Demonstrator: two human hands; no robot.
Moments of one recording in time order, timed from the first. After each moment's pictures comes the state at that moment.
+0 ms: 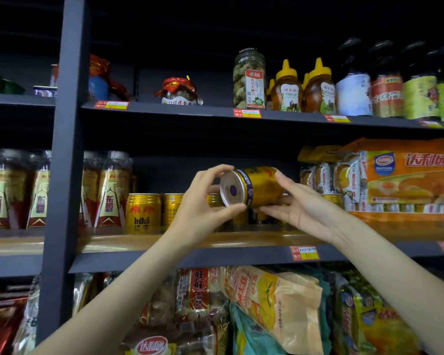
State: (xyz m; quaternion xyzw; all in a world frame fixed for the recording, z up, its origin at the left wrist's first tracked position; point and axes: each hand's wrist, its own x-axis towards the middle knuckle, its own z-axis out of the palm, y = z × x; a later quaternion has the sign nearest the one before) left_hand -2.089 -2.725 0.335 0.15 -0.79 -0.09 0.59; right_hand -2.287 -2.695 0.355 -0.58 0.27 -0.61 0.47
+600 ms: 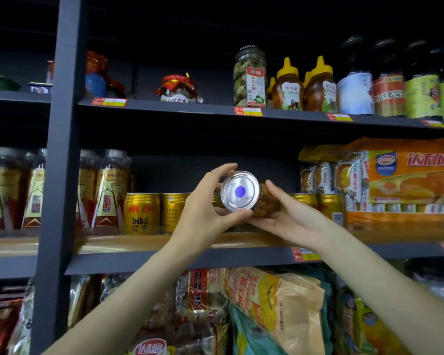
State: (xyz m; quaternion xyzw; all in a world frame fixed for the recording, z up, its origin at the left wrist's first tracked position) left_hand -2.095 -2.732 0.328 0.14 -0.79 -0.07 0.59; right_hand -2.275 -2.715 0.342 -0.47 0.21 -0.61 0.60
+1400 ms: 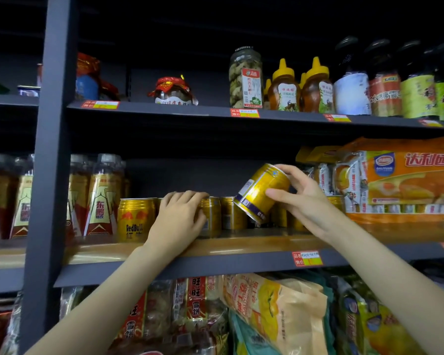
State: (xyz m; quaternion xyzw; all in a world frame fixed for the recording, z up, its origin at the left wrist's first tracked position) left_hand -2.068 -2.792 0.326 0.39 -0.77 0.27 0.43; right_hand -2.301 -2.723 0.354 -0.68 0.28 -0.64 0.21
